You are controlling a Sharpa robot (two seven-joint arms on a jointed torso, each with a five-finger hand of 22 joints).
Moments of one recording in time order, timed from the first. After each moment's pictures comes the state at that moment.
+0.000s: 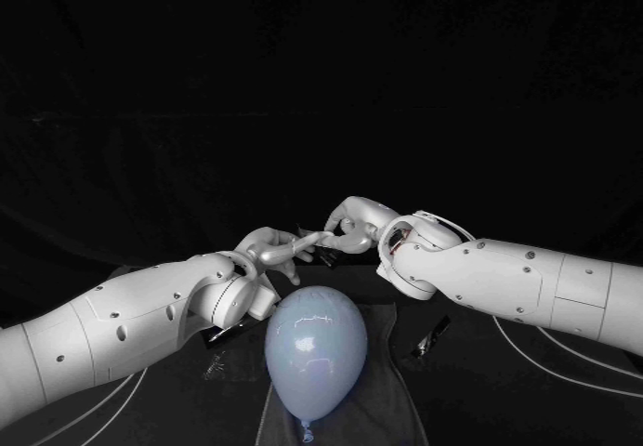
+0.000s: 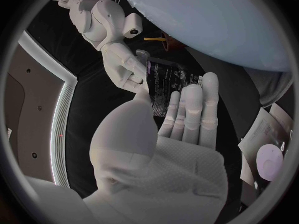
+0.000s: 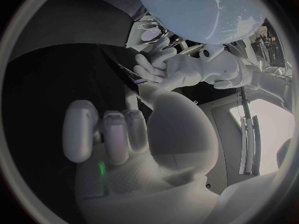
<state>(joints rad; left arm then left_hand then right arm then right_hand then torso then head) 1.31 -0.59 -0.02 1.30 -0.41 -0.35 -0.03 1.30 0.03 -0.12 0.29 0.05 0.72 0.19 0.45 0.32 0.86 0.16 0.50 0.14 1.02 0.08 1.29 0.46 0.17 0.99 0.17 0.97 0.49 1.46 -0.55 -0.14 1.29 -1.21 -0.43 -0.16 1.22 -0.05 0.56 -0.02 0.05 1.07 0.05 0.36 0.47 1.47 -0.01 1.52 1.31 1.47 -0.08 1.57 1.31 0.06 1.47 0.04 1.31 1.31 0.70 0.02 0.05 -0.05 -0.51</state>
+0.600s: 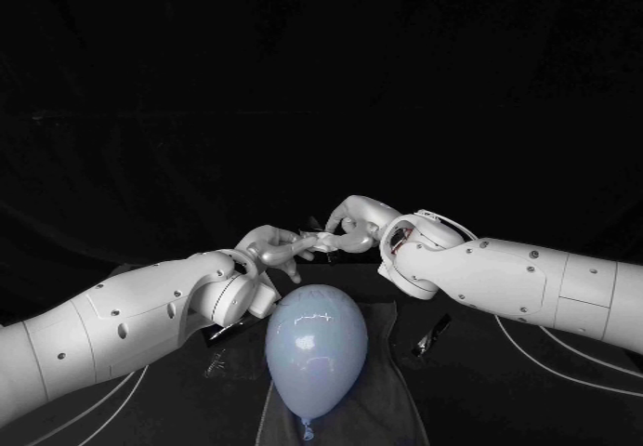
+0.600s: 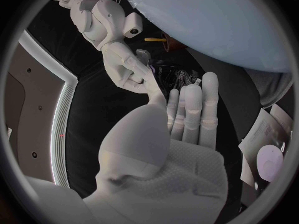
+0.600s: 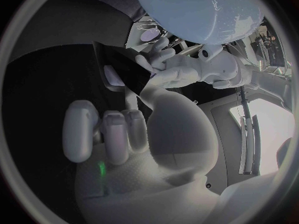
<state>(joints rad) 1.31 -0.59 -0.02 1.30 -0.41 -0.34 -0.02 1.55 0.19 -0.01 0.29 0.05 0.78 0.18 0.46 0.32 0.89 0.12 0.50 0.12 1.02 0.06 1.29 0.45 0.18 0.99 0.15 0.97 0.49 1.46 -0.56 -0.14 1.31 -1.21 -0.43 -0.17 1.22 -0.05 0.56 -0.02 0.05 1.06 0.05 0.37 0.47 1.46 -0.01 1.52 1.31 1.47 -0.07 1.57 1.31 0.06 1.47 0.04 1.31 1.31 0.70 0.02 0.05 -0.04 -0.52</state>
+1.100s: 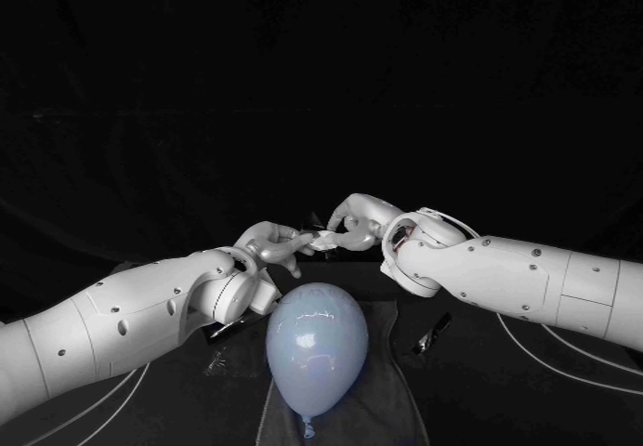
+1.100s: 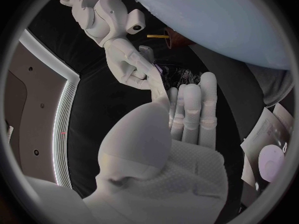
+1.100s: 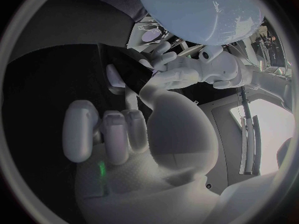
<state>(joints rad) 1.31 -0.60 -0.02 1.30 -0.39 -0.36 0.01 1.59 0.13 0.27 0.30 0.04 0.86 0.14 0.49 0.32 1.00 0.10 0.42 0.07 1.04 0.03 1.29 0.44 0.18 0.99 0.13 0.99 0.49 1.46 -0.56 -0.14 1.30 -1.21 -0.42 -0.17 1.22 -0.05 0.56 -0.02 0.04 1.06 0.05 0.37 0.47 1.46 -0.01 1.52 1.31 1.46 -0.07 1.57 1.31 0.06 1.47 0.04 1.31 1.31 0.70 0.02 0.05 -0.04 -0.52</state>
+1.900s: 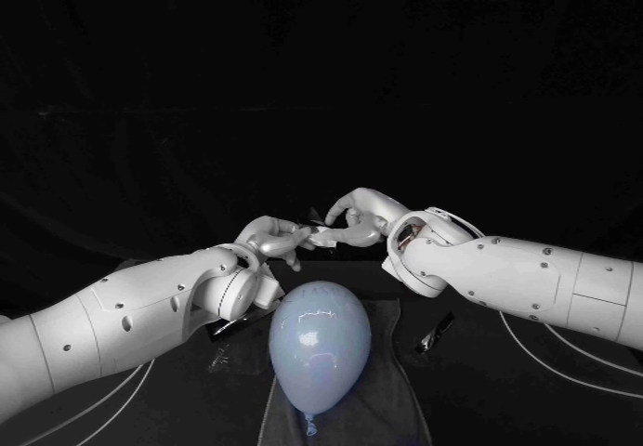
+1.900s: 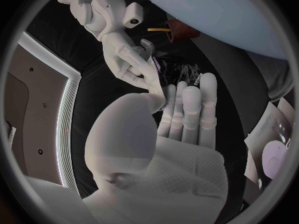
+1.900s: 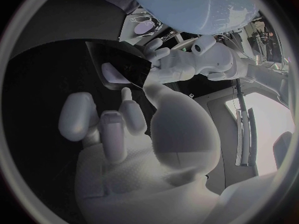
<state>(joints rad) 1.31 -0.60 -0.02 1.30 -0.38 -0.42 0.04 1.34 -0.10 0.72 0.24 0.05 0.91 0.13 0.54 0.38 1.11 0.09 0.35 0.08 1.09 0.01 1.31 0.48 0.17 0.99 0.11 1.04 0.53 1.46 -0.58 -0.14 1.32 -1.15 -0.48 -0.08 1.16 -0.16 0.44 0.01 0.05 0.88 0.15 0.28 0.46 1.36 0.06 1.23 1.31 1.46 -0.02 1.54 1.31 0.08 1.39 0.08 1.10 1.31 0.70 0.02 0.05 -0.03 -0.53</state>
